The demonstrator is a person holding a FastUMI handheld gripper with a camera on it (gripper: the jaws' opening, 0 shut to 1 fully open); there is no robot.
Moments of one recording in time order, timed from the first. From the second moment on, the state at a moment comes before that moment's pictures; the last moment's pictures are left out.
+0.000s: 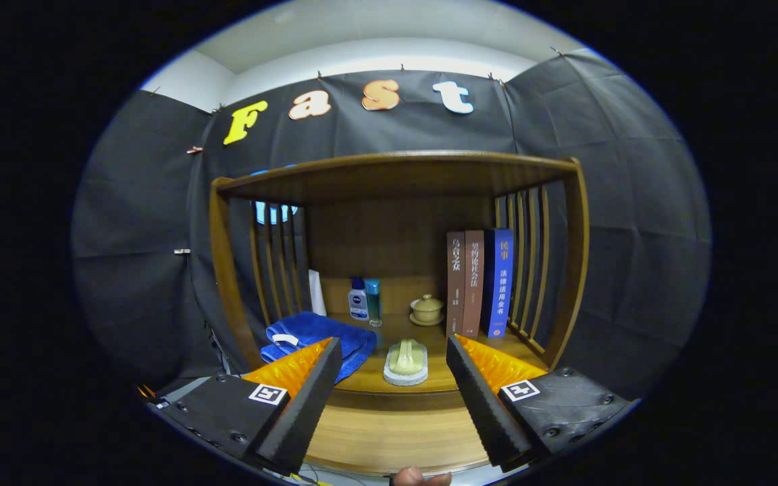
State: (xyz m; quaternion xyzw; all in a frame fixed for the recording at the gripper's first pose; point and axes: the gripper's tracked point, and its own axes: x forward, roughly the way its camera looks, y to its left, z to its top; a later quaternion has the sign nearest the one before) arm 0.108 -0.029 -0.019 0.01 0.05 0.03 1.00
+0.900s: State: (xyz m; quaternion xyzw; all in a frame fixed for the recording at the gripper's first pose) arm 0.003 -0.023 -0.211 0.01 0.03 0.00 1.00
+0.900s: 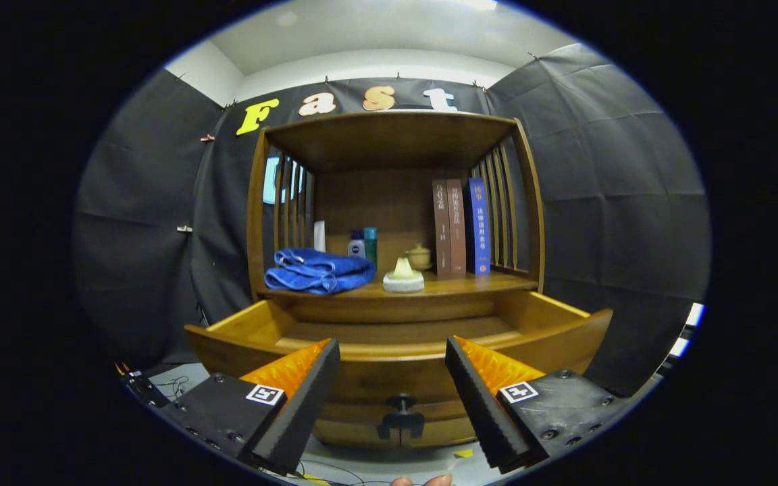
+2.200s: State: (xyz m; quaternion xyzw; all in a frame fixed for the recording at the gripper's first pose) arm 0.052 -0.026 -0.279 0.00 0.09 -0.01 1.00
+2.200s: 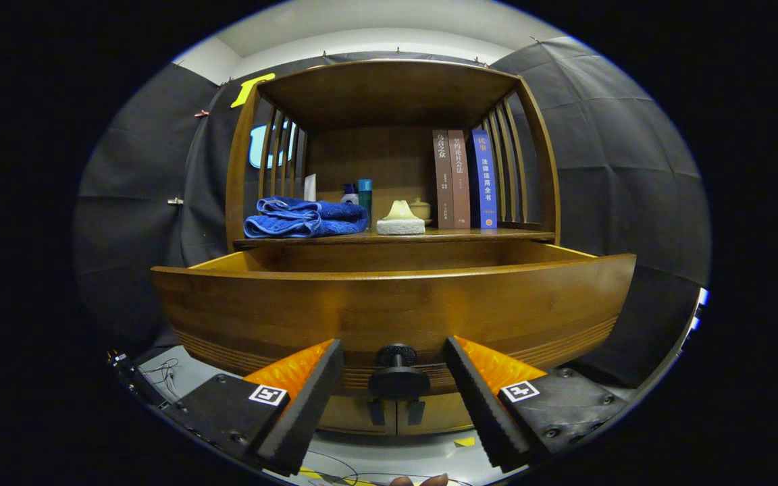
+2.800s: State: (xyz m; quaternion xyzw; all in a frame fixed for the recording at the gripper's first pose) arm 0.141 -0.028 -0.285 -0.01 0.09 -0.01 1.00
